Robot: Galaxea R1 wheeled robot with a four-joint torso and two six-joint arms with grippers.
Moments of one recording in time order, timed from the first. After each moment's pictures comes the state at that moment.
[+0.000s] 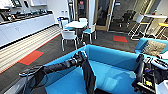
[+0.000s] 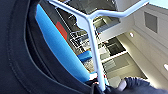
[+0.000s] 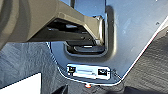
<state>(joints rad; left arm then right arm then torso) 0.27 2.80 -2.05 0.91 -0.22 -1.65 -1.60 3.04 -2.65 -0.45 0.16 0.33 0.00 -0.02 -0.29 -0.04</state>
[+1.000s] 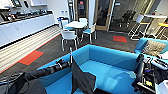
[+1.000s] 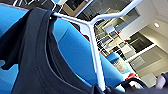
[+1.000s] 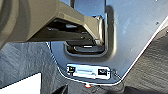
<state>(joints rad) 0.35 2.55 -2.06 1.13 -0.25 -1.65 -1.60 3.04 -2.65 -0.45 0.16 0.33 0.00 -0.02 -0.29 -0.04</state>
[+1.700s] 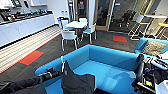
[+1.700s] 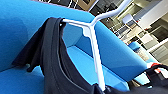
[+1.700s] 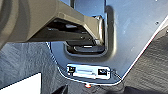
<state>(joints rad) 0.47 2.41 -2.07 1.26 -0.26 -1.65 -1.60 3.04 -2.65 -0.45 0.16 0.34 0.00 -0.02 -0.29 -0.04</state>
